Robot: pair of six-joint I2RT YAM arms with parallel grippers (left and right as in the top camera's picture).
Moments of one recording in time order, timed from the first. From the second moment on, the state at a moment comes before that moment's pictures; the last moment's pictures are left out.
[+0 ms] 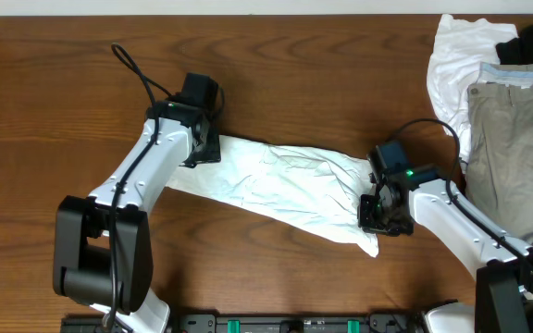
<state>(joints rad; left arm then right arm) -0.24 1.77 1.24 -0.85 -0.17 -0.33 0.30 1.52 0.77 -0.83 -0.11 0.46</state>
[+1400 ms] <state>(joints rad) -0.24 1.77 1.24 -0.86 -0.17 -0.33 0.30 1.69 0.89 -0.55 -0.08 0.33</state>
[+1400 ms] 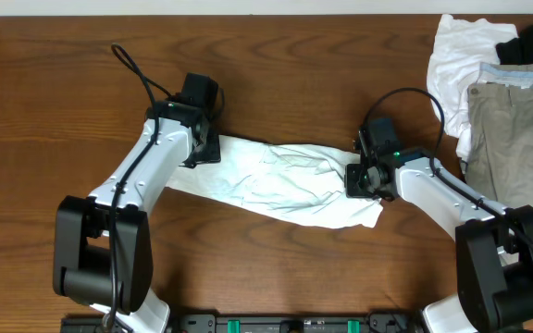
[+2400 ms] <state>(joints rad) -0.24 1.77 1.24 -0.86 -0.17 -0.33 0.30 1.38 1.02 -1.20 -0.11 0.31</state>
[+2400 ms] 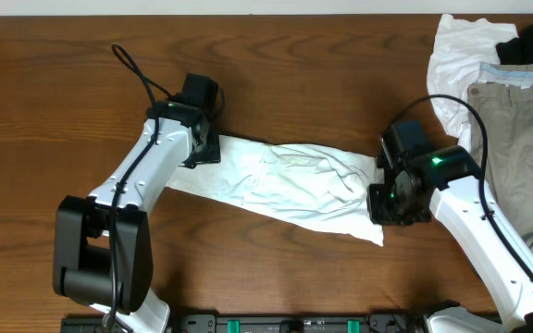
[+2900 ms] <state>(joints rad) -0.24 1.77 1.24 -0.86 -0.17 -0.33 0.30 1.39 0.78 -0.88 -0.07 0.30</state>
